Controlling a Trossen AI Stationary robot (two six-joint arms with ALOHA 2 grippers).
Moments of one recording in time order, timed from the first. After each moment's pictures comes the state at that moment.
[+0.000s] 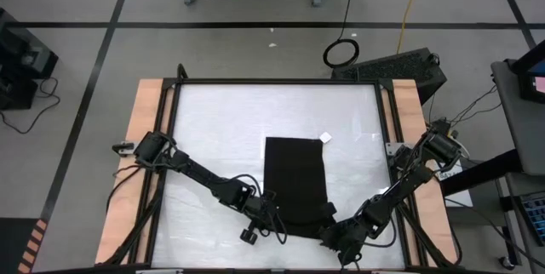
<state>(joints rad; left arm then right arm) -0.42 2.06 1.23 -0.19 0.15 -0.02 0.83 1.78 0.85 0.01 0.29 0.36</state>
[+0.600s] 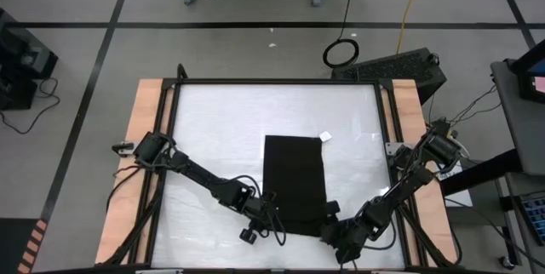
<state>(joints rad) -0.43 2.06 1.23 -0.21 0.11 0.02 0.83 1.82 0.85 -0.09 0.34 0.52</state>
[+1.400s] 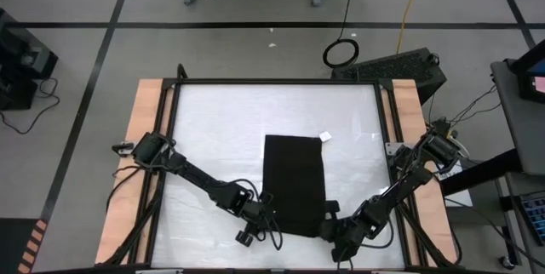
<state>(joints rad) -0.45 2.06 1.23 -0.27 0.09 0.01 0.82 1.83 0.85 -0.07 0.31 0.65</state>
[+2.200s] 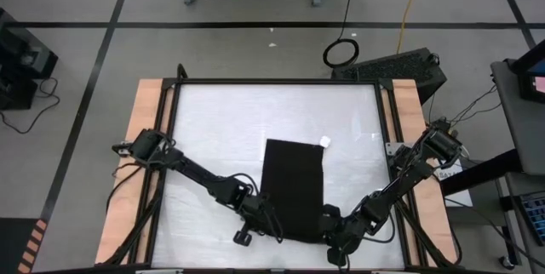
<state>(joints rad) -0.43 1.98 1.22 -0.28 0.28 -0.13 0.80 1.75 0.84 0.07 0.21 0.91</state>
